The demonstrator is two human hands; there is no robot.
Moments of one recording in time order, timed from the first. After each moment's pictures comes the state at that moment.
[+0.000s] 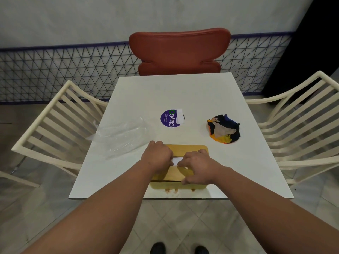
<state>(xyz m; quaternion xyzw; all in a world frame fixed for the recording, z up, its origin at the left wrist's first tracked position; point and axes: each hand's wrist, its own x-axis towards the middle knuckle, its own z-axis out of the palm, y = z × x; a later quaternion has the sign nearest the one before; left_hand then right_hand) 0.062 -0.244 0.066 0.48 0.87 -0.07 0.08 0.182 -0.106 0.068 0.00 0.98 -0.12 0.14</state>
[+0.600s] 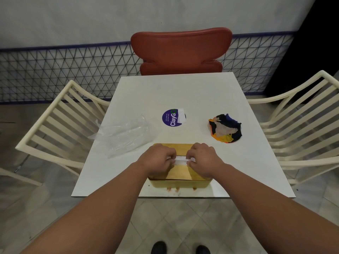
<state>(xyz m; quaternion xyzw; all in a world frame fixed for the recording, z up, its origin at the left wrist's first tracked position) 0.062 -0.266 0.068 0.48 0.86 0.12 0.16 0.177 -0.099 0.057 0.10 0.98 -0.15 0.07</state>
